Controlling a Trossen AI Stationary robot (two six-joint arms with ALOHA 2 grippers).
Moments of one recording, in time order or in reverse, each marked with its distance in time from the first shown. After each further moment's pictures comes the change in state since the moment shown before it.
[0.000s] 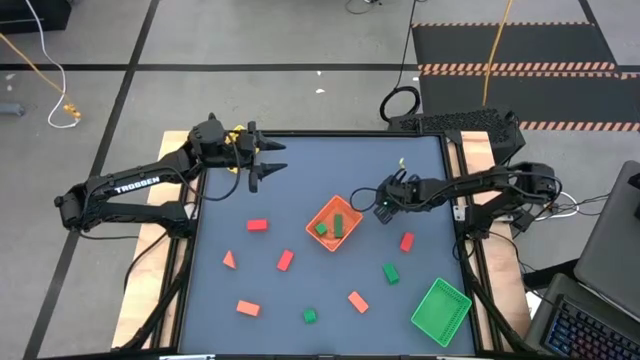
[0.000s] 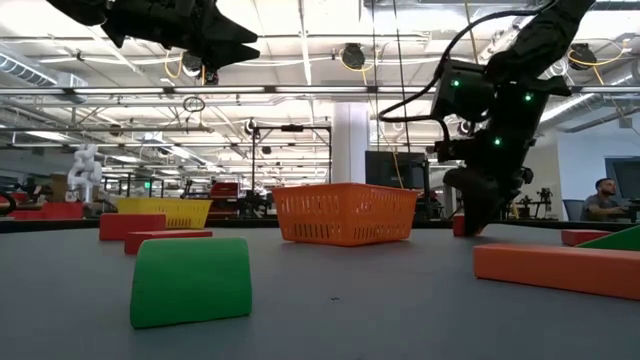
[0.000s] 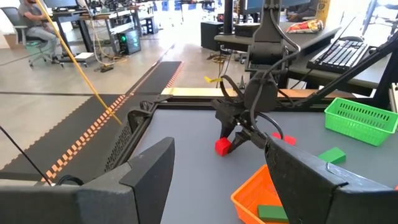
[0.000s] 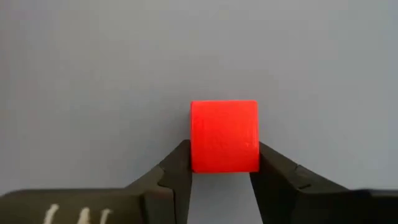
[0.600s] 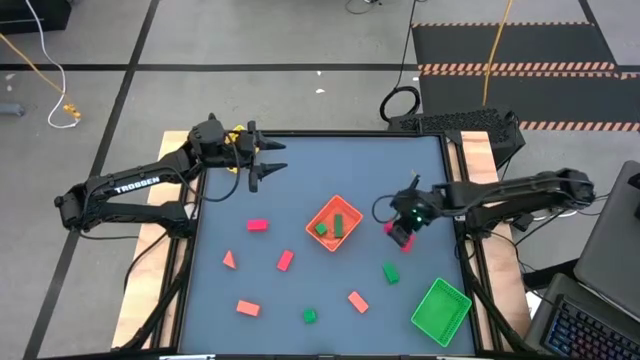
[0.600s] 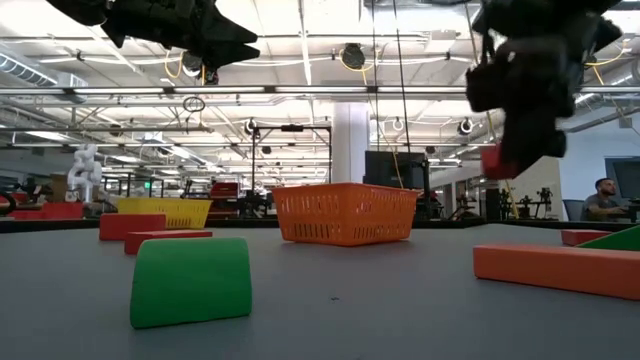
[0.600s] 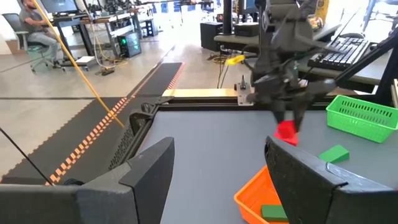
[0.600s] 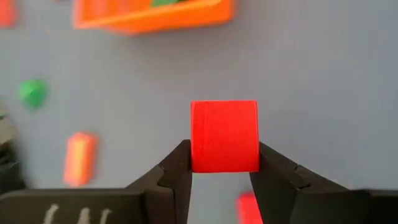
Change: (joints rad) left arm 0.000 0.000 0.000 0.003 0.000 0.025; right arm 0.182 -0.401 0.001 -0.128 -0.541 0.178
